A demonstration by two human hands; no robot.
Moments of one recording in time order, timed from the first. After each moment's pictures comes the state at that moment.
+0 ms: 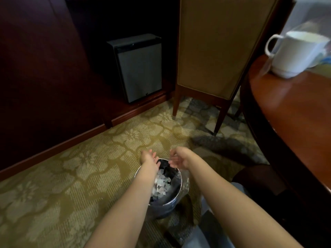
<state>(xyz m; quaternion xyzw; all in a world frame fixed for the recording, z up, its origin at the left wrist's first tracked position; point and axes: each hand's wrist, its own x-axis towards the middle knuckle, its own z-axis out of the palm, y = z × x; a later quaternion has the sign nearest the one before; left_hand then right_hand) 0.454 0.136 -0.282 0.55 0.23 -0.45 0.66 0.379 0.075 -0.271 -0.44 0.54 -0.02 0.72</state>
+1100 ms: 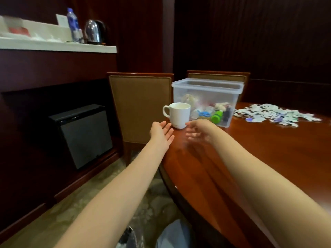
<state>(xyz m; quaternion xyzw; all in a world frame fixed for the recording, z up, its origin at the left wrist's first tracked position) 0.273 0.028 -0.024 0.43 -0.11 -0.57 0.69 0.160 -0.014 -0.008 -0.50 0.53 -0.35 0.59</state>
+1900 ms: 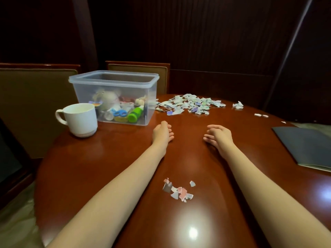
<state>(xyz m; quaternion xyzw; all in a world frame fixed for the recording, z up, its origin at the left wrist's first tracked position) 0.027 -0.070 -0.051 0.51 -0.40 -0.57 0.51 -0.132 -0.053 -0.056 -0.30 0.64 -0.60 0.39</state>
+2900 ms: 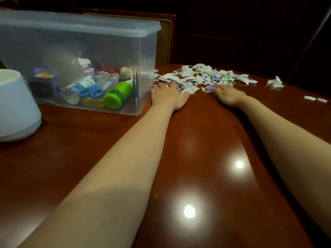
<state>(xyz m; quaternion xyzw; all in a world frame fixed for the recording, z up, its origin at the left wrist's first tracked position) 0.001 -0.275 -0.082 0.63 -0.76 -0.08 0.12 -0.195 -0.267 -0.081 -0.64 0.75 -0.11 0.08</state>
